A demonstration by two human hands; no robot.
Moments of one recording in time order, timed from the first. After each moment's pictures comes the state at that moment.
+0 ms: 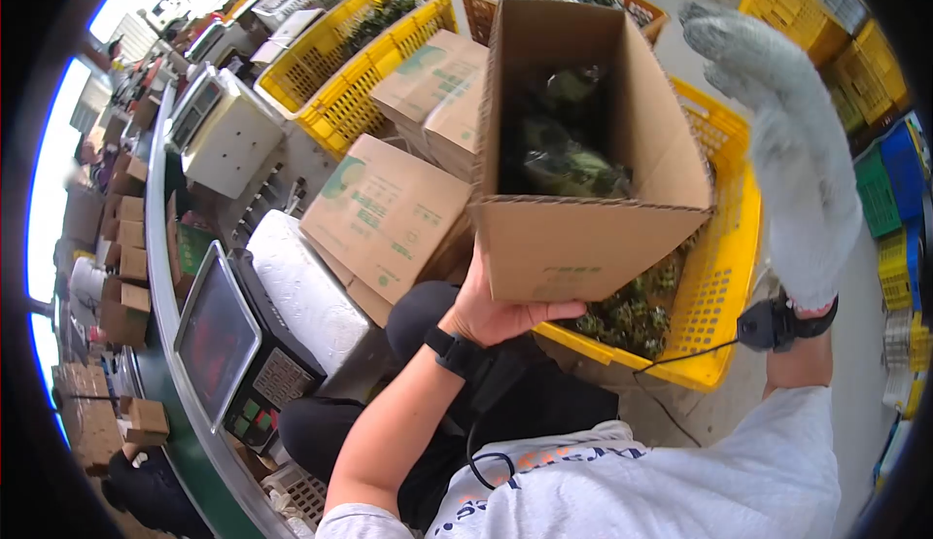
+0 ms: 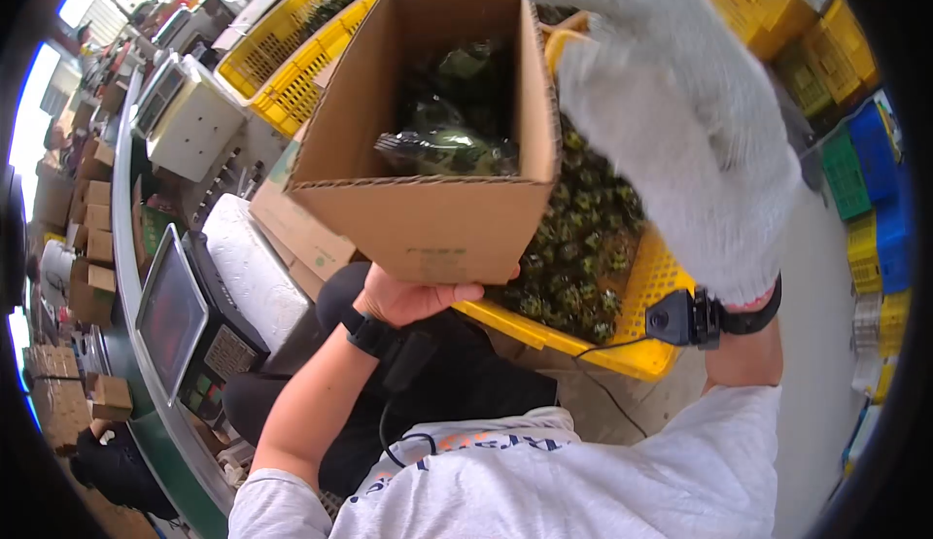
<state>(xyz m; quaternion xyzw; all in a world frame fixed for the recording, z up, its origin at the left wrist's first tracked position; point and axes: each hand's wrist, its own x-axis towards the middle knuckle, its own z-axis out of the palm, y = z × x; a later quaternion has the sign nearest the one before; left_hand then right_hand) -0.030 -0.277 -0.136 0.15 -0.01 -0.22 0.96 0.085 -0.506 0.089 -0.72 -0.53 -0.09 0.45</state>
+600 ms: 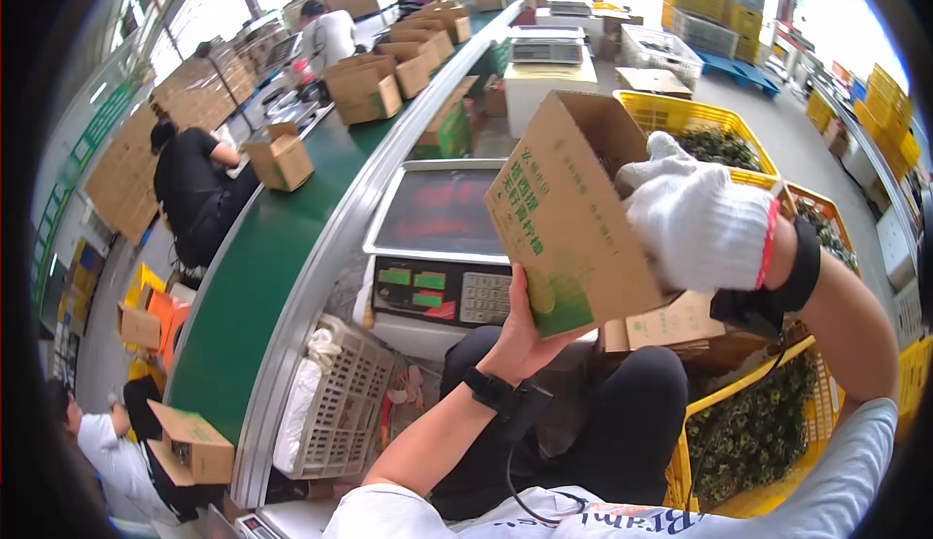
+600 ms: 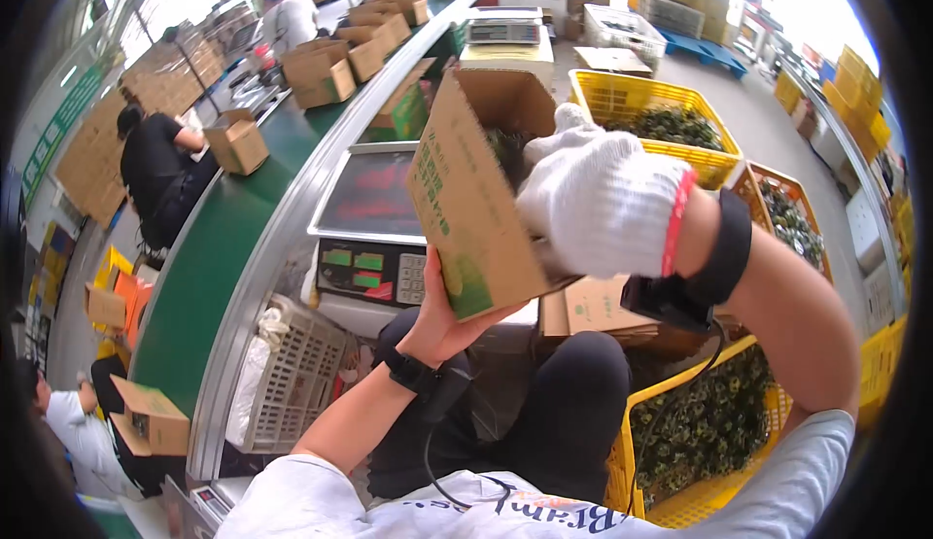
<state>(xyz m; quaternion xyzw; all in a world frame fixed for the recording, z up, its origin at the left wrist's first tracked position) -0.283 -0.164 -0.082 0.23 0.06 0.40 0.88 -0.087 -0.176 0.144 -0.32 -0.93 -0.18 0.00</state>
